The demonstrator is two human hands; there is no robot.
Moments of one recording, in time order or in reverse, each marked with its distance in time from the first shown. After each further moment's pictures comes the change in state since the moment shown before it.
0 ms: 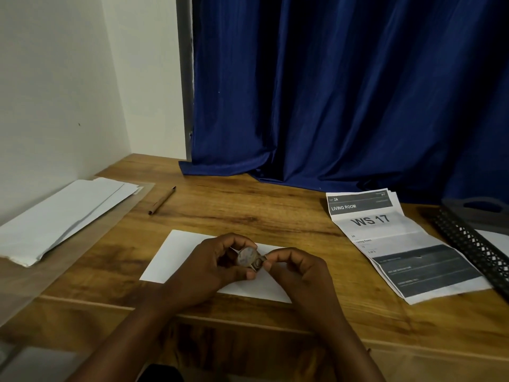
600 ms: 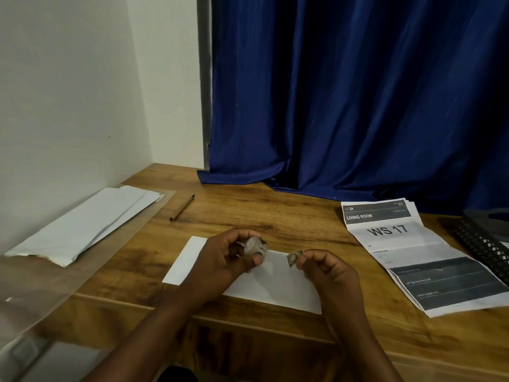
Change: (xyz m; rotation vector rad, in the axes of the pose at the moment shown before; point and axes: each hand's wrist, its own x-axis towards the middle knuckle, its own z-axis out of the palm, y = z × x) left_hand 0.000 0.000 -0.008 -0.075 0.193 0.051; right_hand 0.005 0.005 -0.006 0.186 0.164 0.089
